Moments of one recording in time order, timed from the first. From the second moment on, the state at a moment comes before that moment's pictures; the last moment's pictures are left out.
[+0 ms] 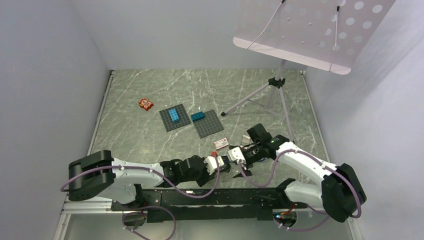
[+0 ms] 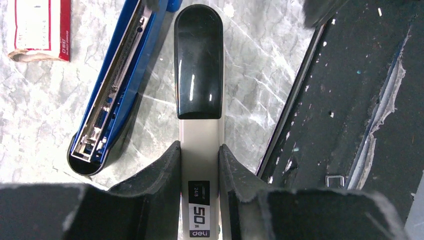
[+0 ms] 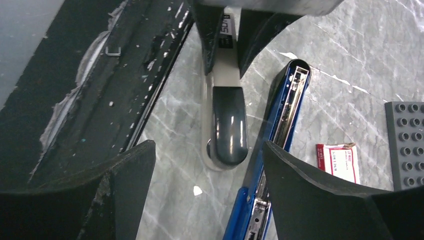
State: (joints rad) left arm -1.26 1.32 0.45 0.23 -0.05 -0.10; right arm 0.55 1.13 0.58 -0.63 -0.99 -1.27
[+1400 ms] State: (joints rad) left arm -1.28 1.41 0.44 0.37 -0.07 -0.06; right arm 0.69 1.23 0.61 -0.51 -0.76 -1.16
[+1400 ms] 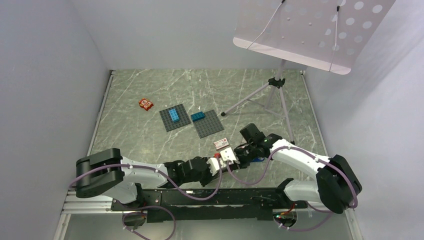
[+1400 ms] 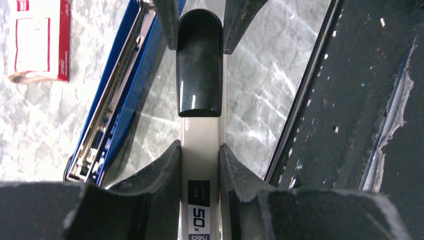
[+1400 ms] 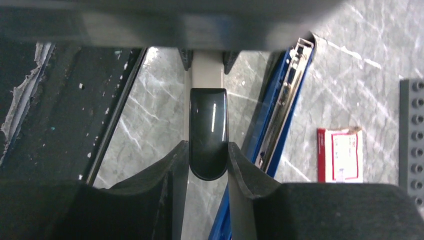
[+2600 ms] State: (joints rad) left arm -1.16 1.16 0.51 -0.34 -0.40 -0.86; right arm 0.00 0.99 0.72 -0.96 -1.08 -1.40
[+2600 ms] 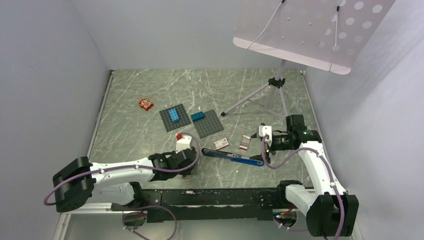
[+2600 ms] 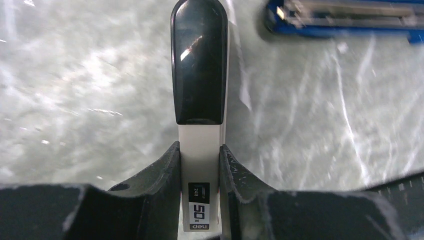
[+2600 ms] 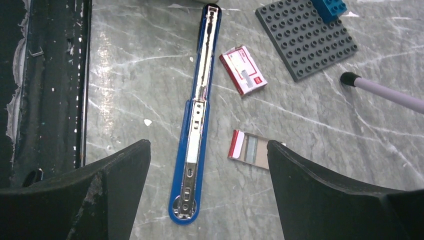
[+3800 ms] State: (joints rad) left arm -0.82 0.81 0.32 0.13 -0.13 -0.29; right arm 0.06 1.28 0.64 -0.85 -0.70 -1.48
